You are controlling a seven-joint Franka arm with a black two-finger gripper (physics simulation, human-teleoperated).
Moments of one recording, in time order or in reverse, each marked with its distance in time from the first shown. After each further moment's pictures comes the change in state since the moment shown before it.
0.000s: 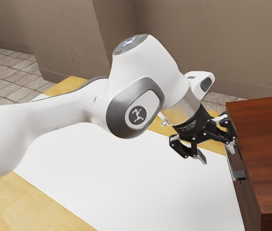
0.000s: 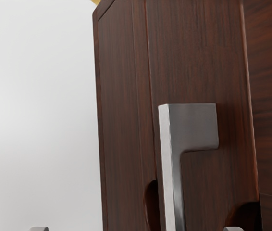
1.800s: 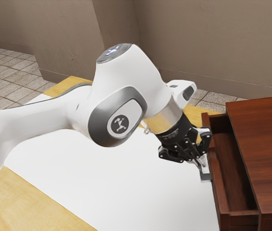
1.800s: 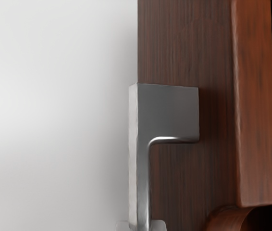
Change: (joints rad) arm 0.013 -0.108 0.025 -0.143 0.002 0.001 -0.023
